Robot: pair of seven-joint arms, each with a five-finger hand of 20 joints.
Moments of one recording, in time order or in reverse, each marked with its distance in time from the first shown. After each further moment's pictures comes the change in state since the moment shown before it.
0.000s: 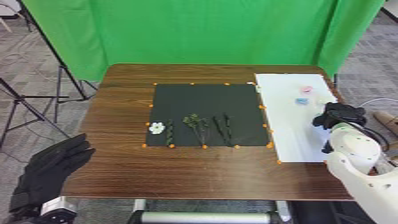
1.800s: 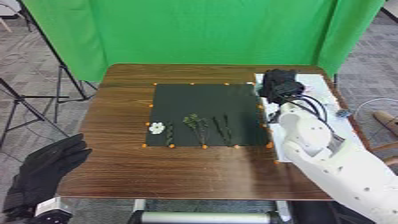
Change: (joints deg) left arm 2.0 0.4 -2.5 -0.6 -0.2 -0.4 -0.4; right arm 21.5 -4.6 -25.8 -2.9 -2.9 15.7 -8.1
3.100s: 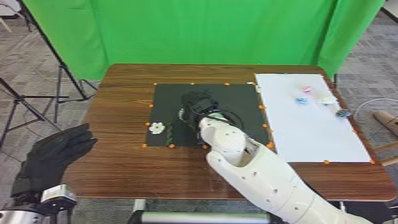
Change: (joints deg) left arm -6.6 1.0 1.0 1.7 0.8 -1.9 -3.5; right arm 1.0 -28.1 -6.0 11.4 -9.1 -13.6 -7.3
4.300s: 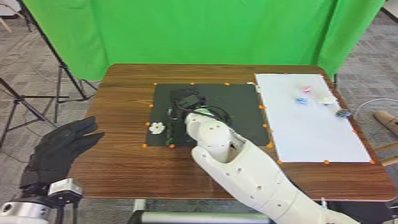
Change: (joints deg) left arm -3.7 2.3 2.5 1.2 -0.1 0.0 0.2; right arm 0.9 -6.9 1.2 2.7 -3.3 -4.5 0.3
